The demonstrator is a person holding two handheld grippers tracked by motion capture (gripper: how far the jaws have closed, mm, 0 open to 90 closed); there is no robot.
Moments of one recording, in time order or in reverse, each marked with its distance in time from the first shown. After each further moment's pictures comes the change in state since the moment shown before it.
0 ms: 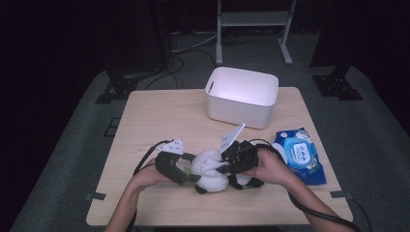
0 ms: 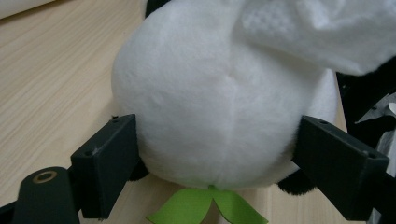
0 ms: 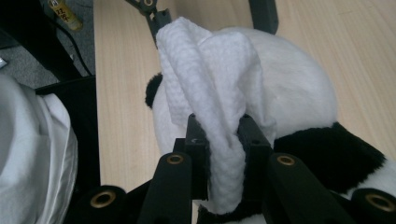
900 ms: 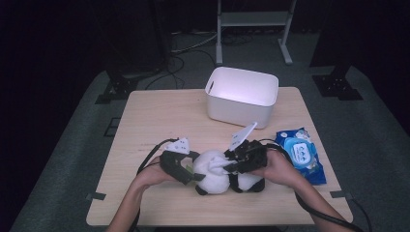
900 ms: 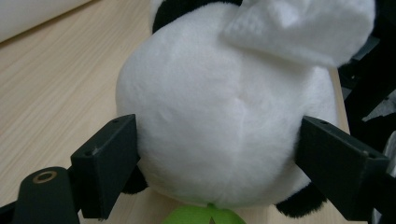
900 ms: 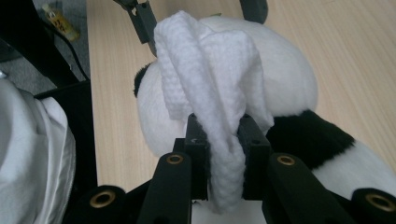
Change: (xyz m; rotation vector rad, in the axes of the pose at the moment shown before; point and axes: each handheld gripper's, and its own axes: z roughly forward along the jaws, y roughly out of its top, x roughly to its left) left arm -0.008 0.015 0.004 0.029 0.021 0.053; right arm -0.004 -0.016 -0.006 -0.021 0.000 0.041
